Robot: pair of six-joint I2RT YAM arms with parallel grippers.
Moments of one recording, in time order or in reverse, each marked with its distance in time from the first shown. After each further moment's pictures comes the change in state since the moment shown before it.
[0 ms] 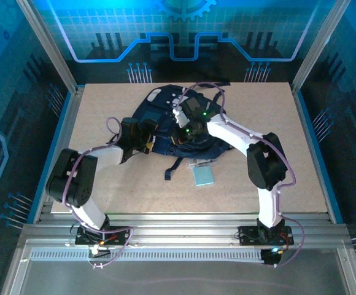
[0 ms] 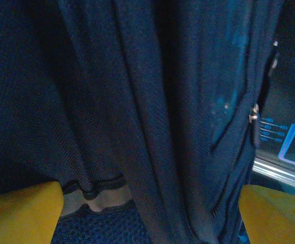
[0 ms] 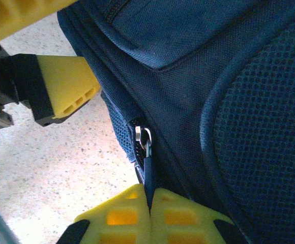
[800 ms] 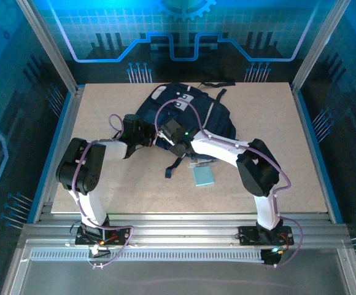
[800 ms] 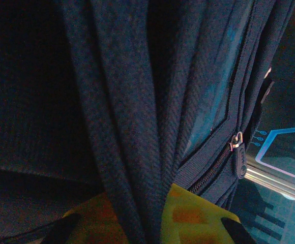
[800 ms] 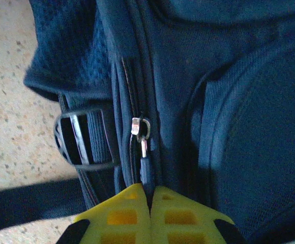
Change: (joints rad) left arm 0.033 0.142 0.084 0.124 0.066 -0.046; right arm 0.196 -0.017 -0.132 0.061 0.713 -0.407
